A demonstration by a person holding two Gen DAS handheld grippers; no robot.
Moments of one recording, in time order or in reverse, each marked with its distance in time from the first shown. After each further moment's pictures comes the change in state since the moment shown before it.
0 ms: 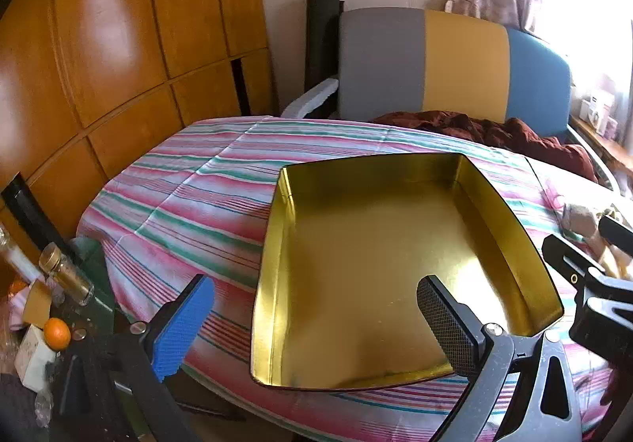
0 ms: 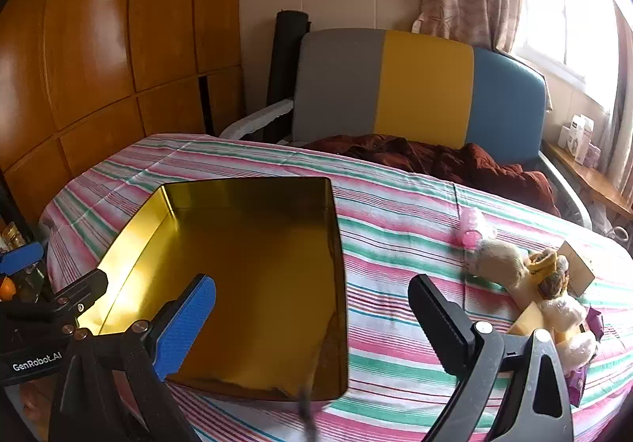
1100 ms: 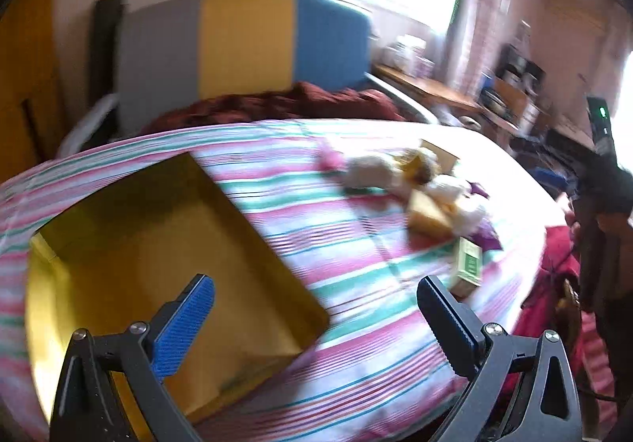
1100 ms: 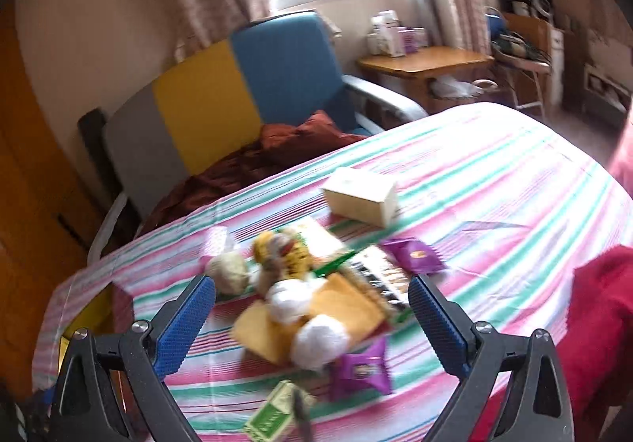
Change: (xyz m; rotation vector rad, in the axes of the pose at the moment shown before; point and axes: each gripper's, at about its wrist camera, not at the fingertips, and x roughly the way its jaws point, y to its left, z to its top) left arm -0.008 -0.157 0.014 0.349 0.079 -0.713; right arm -0.102 -0.293 -0.043 0.652 -0.024 -0.309
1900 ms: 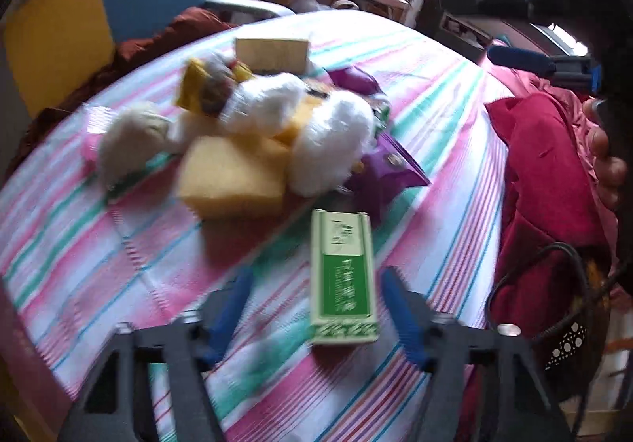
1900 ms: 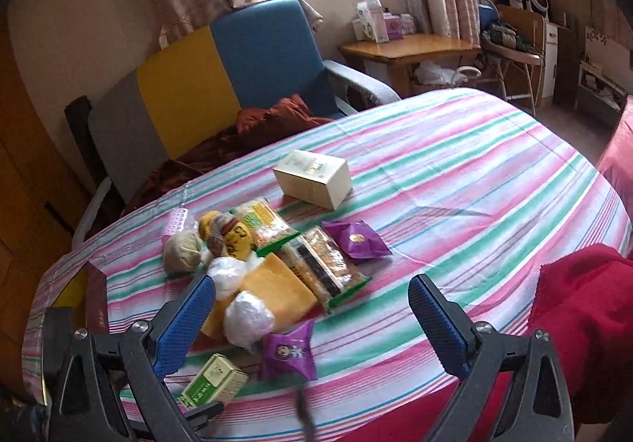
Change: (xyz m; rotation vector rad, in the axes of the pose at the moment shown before) left arm 0.152 -0.158 0.006 0.384 0.324 -0.275; right arm -0.002 -0.051 -0.006 -0.021 0.077 -0.045
